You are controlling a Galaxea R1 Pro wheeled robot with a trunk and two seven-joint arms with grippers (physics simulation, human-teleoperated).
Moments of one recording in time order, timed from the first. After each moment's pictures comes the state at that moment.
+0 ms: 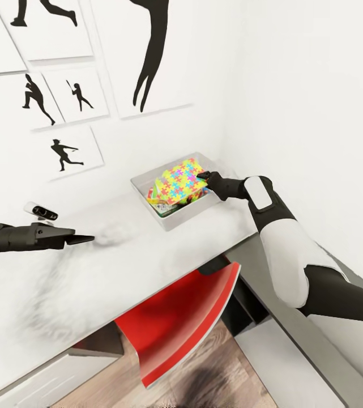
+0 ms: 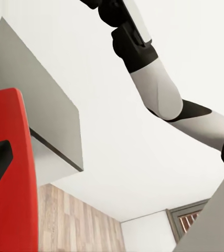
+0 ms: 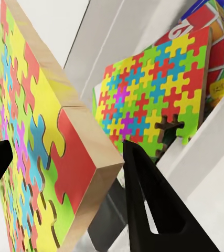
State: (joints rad) left arm -0.92 0.70 -0.32 -1.10 0.74 1.04 -1.56; right arm -1.38 0.12 -0.19 -0.57 -0.69 0.73 -0.03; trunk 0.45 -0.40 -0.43
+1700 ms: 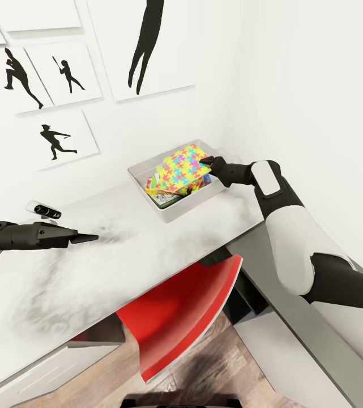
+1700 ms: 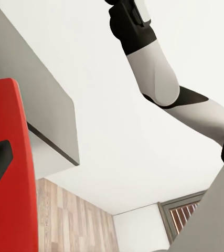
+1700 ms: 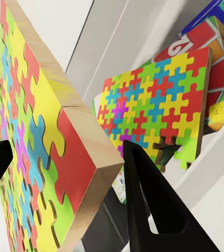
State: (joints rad) left arm -0.92 0.68 -0.32 -1.15 0.74 1.04 -1.57; right arm -1.46 0.11 -0.19 -0.59 -0.70 0.77 -0.03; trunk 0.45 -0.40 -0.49
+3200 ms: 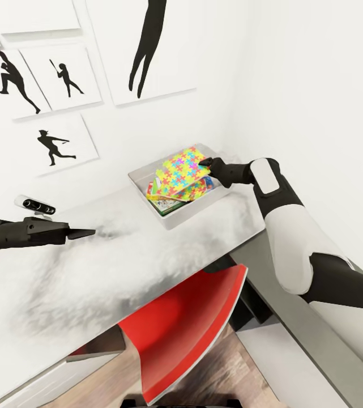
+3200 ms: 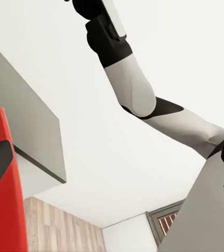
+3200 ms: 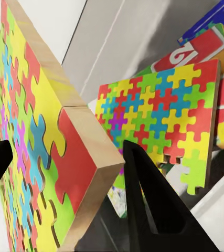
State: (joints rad) left arm -0.92 0.70 -0.32 -1.16 0.85 1.04 -1.56; right arm -1.46 0.12 -0.20 -0.60 -0.69 0.81 -0.09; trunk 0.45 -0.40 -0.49
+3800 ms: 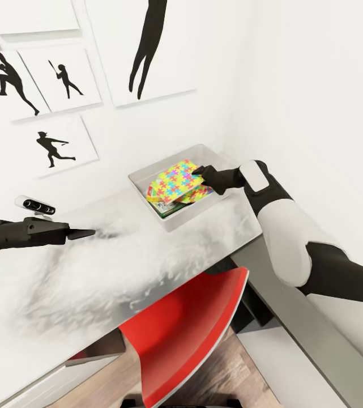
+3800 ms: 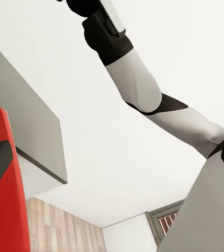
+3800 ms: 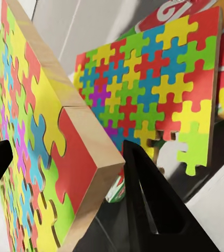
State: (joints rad) left arm -0.92 0.70 -0.32 -1.16 0.85 1.04 -1.57; right arm -1.51 0.14 -0.20 -0.45 -0.69 0.80 -0.16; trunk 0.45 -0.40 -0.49
